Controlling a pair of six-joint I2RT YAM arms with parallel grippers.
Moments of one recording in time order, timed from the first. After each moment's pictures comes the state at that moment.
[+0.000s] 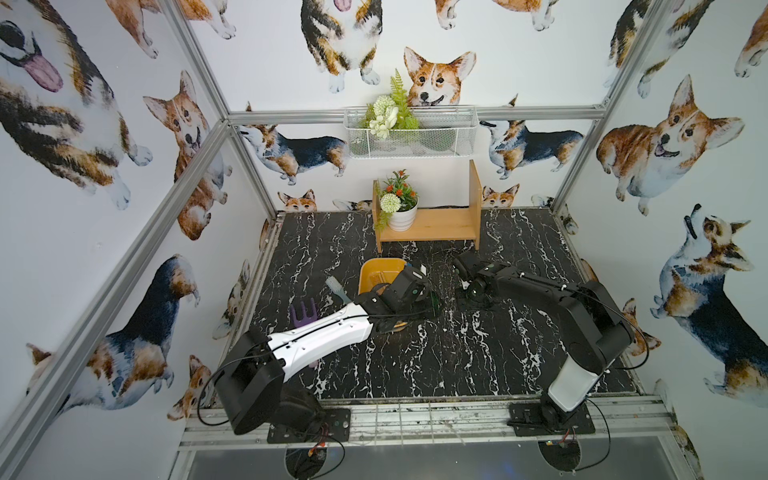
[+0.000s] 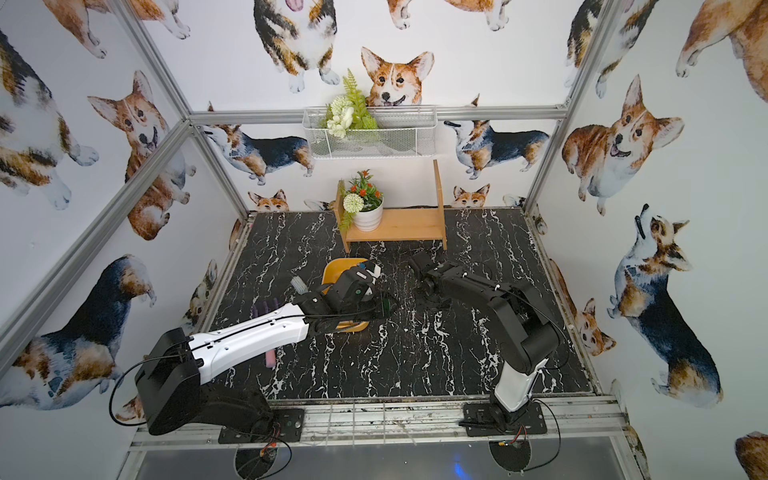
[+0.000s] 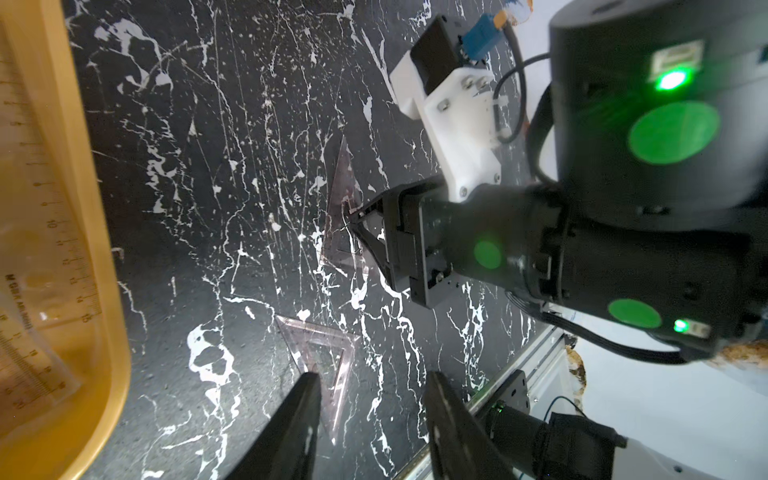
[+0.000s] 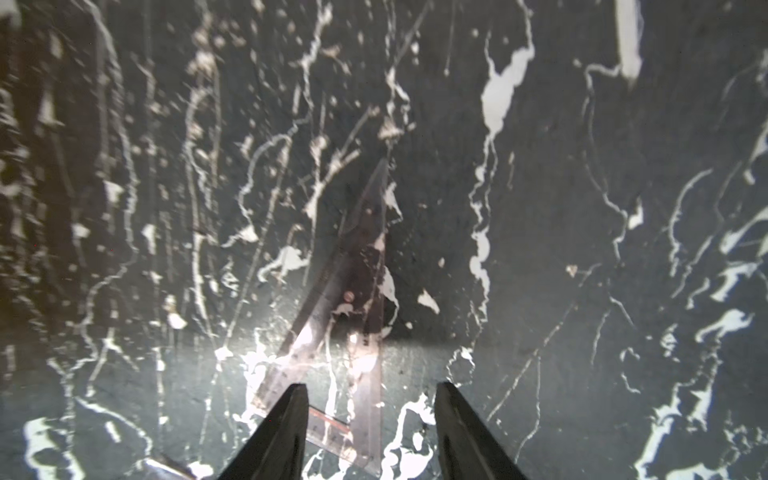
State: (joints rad) left arm -0.85 1.45 0.99 -0.26 0.13 -0.89; right arm 0.51 1.73 1.11 -0.71 0.11 0.41
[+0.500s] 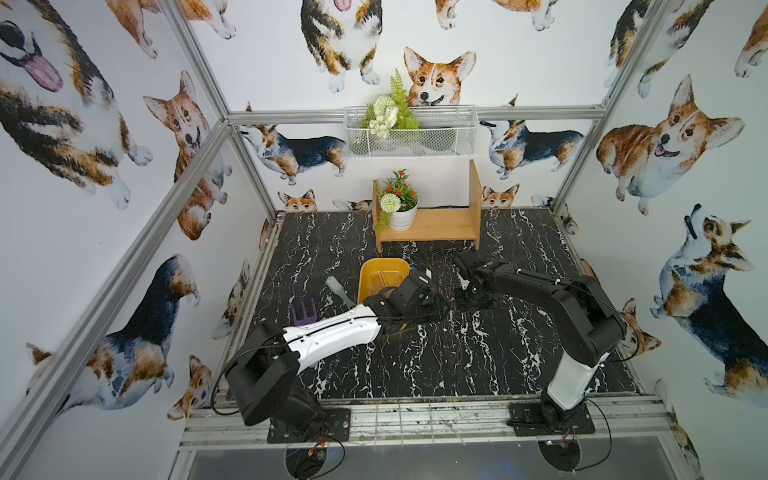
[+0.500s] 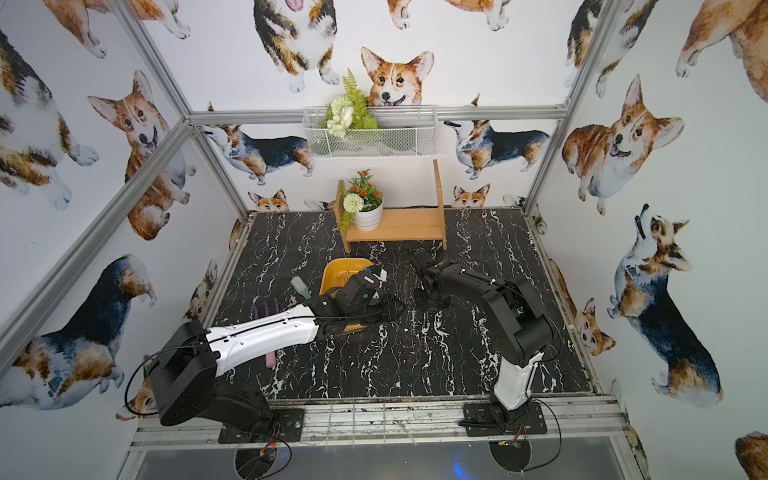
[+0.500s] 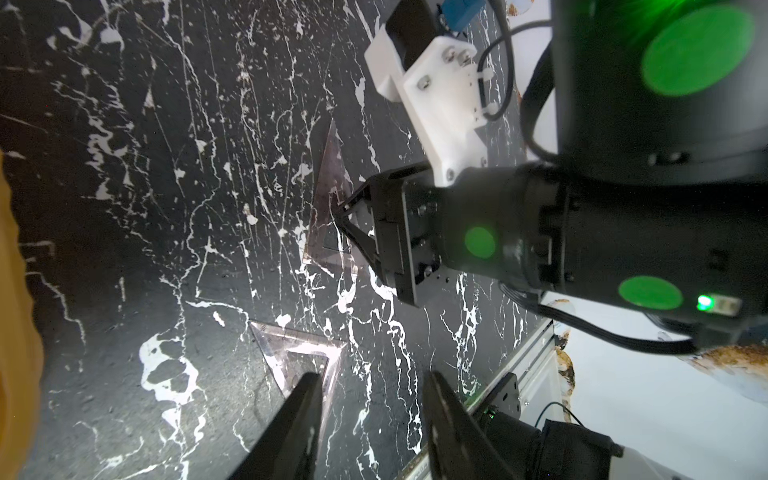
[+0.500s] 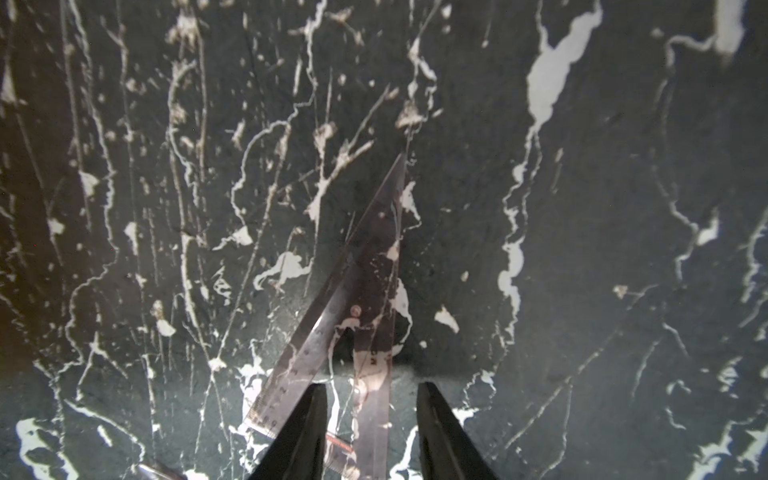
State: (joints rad) left arm -0.88 1.51 0.97 -0.17 0.14 -0.94; right arm 0.48 1.78 1.13 -0.72 0.05 0.37
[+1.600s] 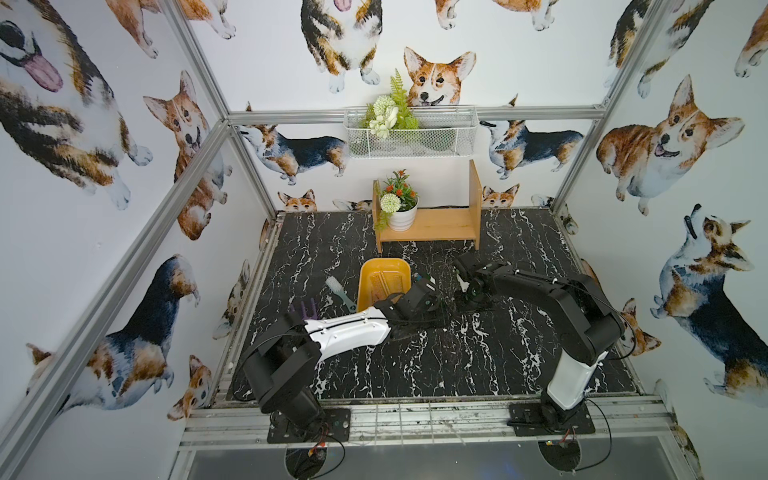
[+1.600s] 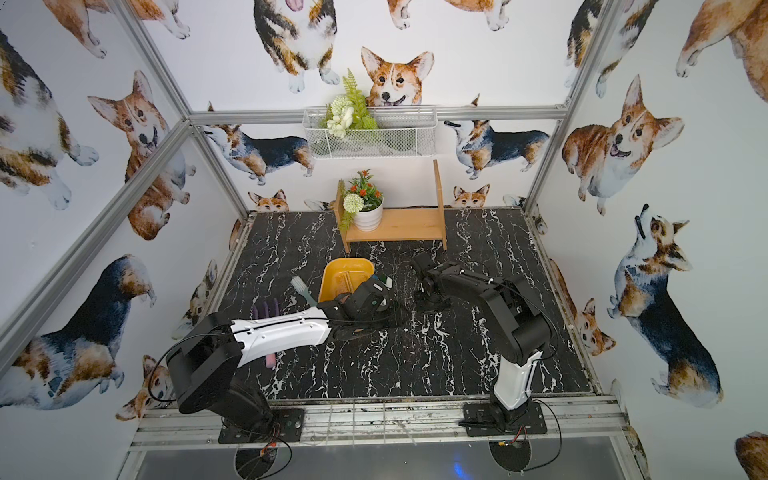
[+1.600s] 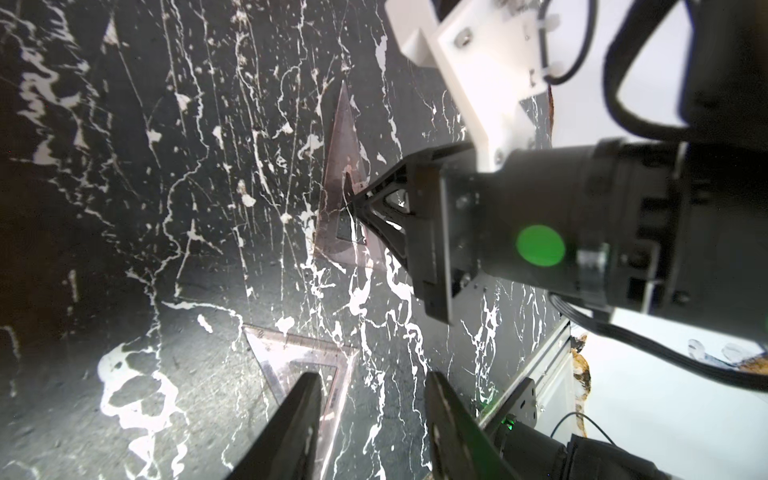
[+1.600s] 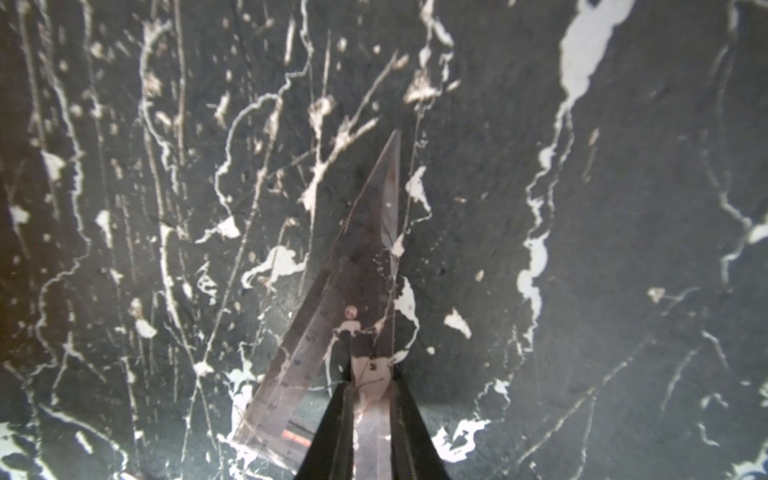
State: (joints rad) left arm -0.90 1.61 0.93 -0.08 0.14 -0.98; right arm 0.47 1.79 1.10 -0.69 0.03 0.36
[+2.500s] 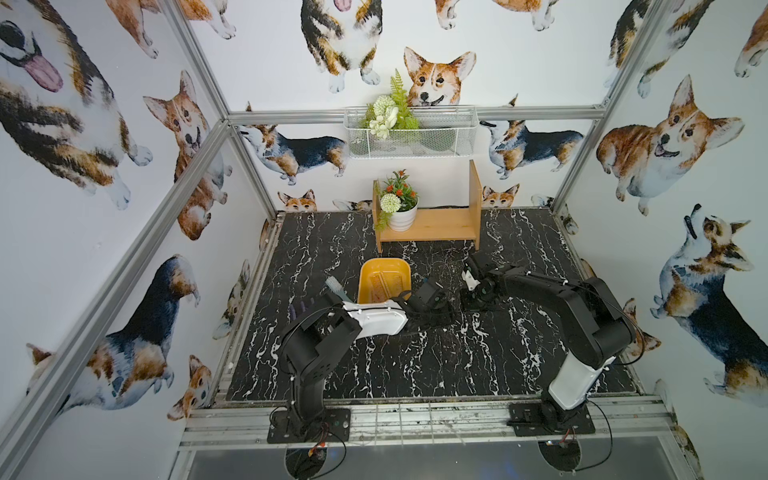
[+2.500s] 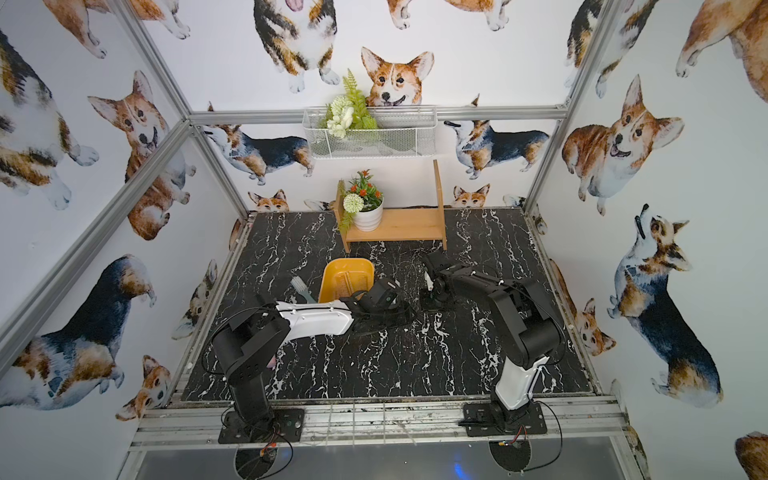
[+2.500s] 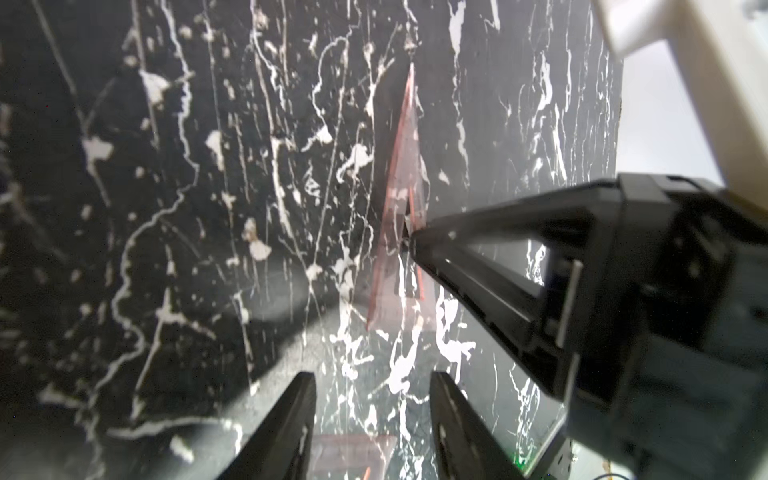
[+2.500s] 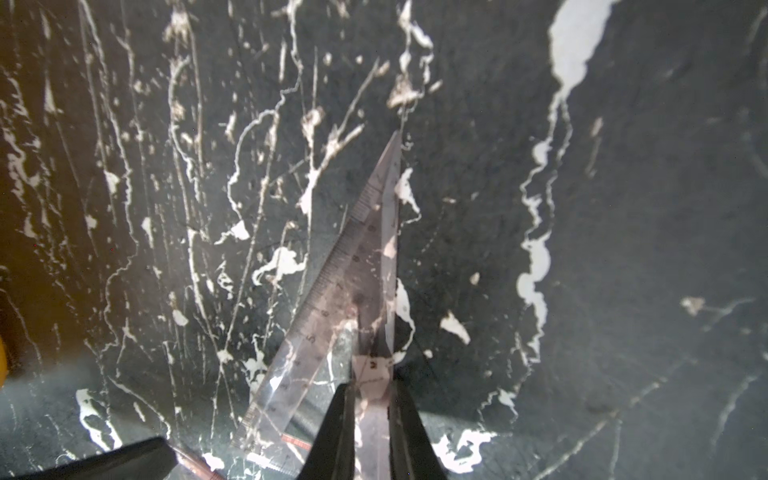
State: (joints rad) left arm -0.87 1.87 1.03 0.00 0.17 -1.00; right arm 0.40 1.76 1.01 -0.60 -0.12 0.36
